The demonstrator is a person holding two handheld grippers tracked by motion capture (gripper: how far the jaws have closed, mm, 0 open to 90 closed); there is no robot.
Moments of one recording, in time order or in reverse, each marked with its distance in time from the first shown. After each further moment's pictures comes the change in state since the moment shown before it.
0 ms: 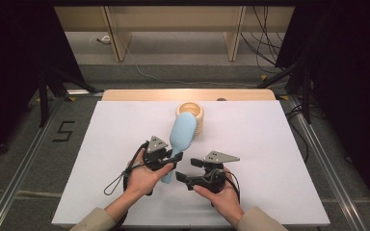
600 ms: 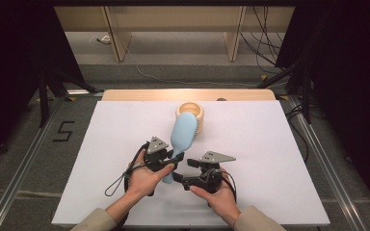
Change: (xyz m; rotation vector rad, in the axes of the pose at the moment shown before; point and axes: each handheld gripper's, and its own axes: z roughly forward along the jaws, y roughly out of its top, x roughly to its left) left arm -0.003 -0.001 0.000 -0.018 -0.009 -0.015; right arm 0.004 0.000 0.009 0.008 0.014 0.006
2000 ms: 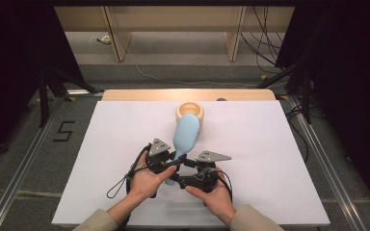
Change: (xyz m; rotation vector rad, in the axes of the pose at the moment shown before) left arm -0.007 -0.003 0.001 -0.007 -0.020 -0.002; right arm 0.002 0.000 0.011 0.007 0.003 0.020
